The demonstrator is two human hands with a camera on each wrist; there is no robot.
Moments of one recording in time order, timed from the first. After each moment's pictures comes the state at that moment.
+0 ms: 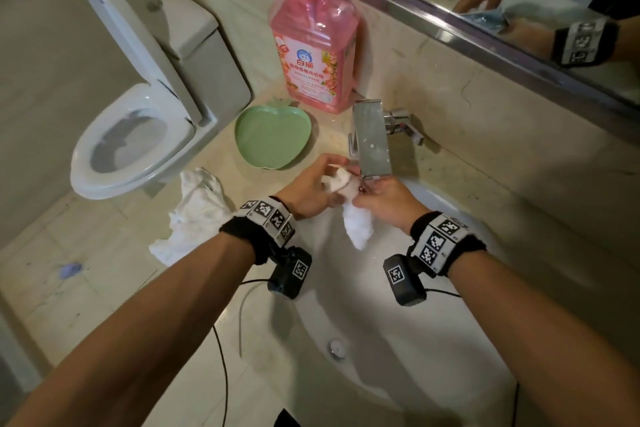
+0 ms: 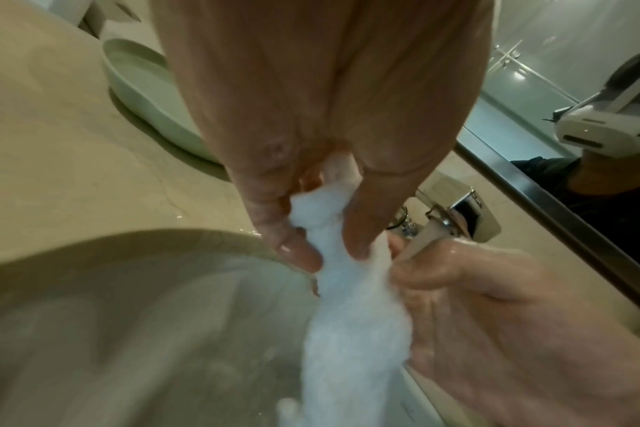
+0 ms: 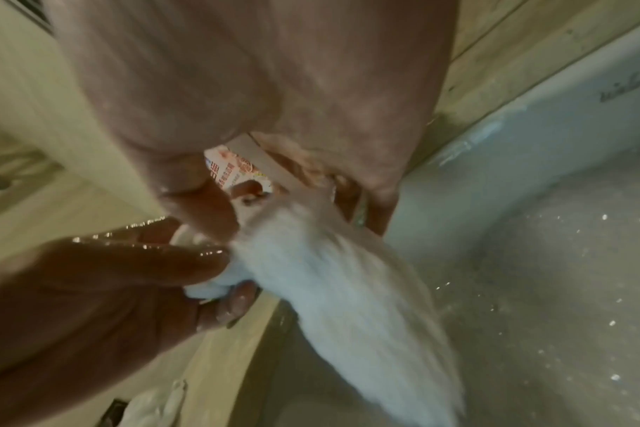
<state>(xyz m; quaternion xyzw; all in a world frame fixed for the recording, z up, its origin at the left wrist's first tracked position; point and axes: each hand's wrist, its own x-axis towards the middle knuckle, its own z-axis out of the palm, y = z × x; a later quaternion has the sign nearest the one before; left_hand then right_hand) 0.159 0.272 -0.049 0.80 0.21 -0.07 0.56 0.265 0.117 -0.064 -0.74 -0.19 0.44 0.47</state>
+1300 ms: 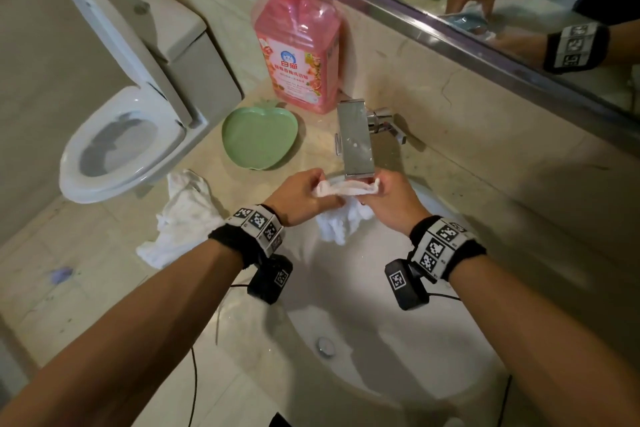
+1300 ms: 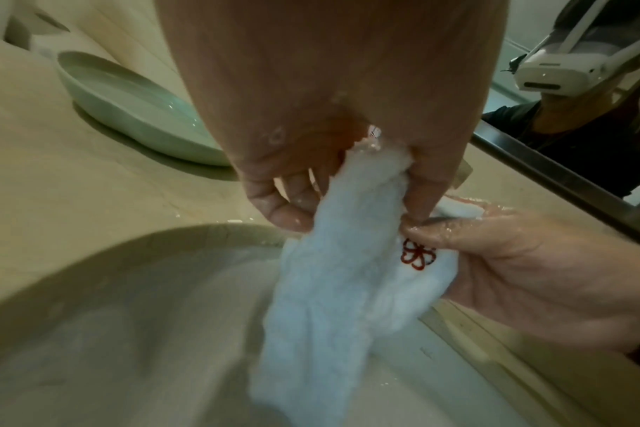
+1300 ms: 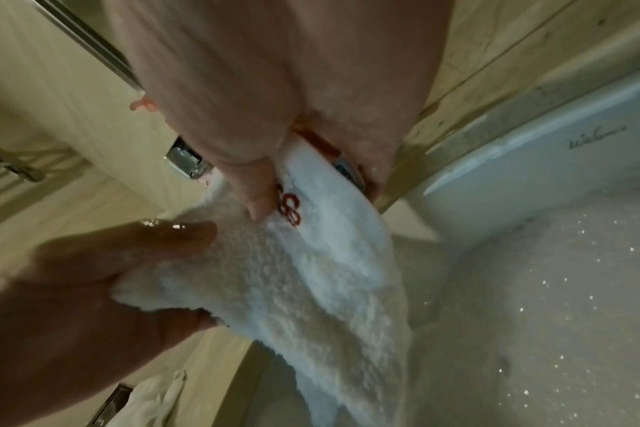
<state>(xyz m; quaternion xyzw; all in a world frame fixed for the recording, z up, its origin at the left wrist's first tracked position) 0.156 0.261 -0.040 0.85 0.22 -0.10 0.46 0.275 0.092 -0.054 -0.78 -0.26 0.35 0.45</state>
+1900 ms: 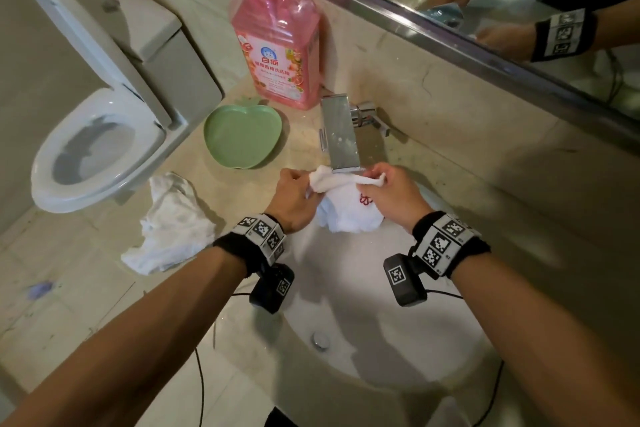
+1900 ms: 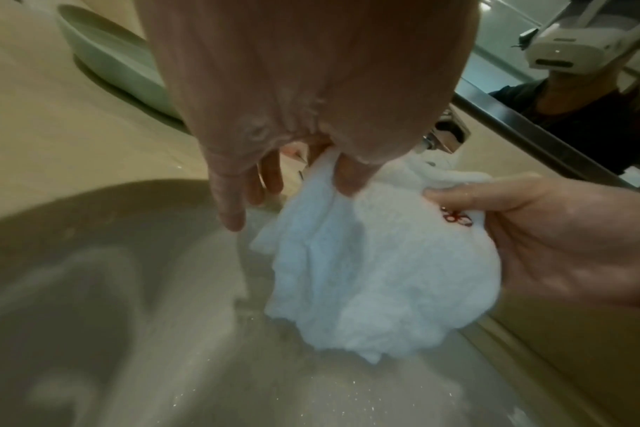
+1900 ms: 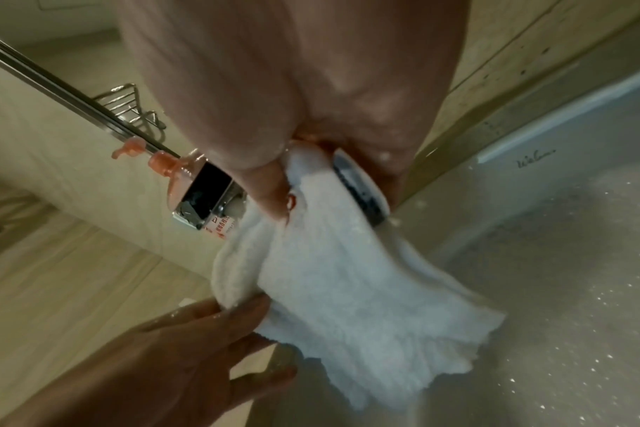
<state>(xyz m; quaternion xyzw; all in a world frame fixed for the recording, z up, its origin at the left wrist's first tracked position) 0.153 0.243 -0.069 0.87 0.24 -0.06 0.42 0.278 0.072 -0.052 -0.83 -0.15 0.32 0.44</state>
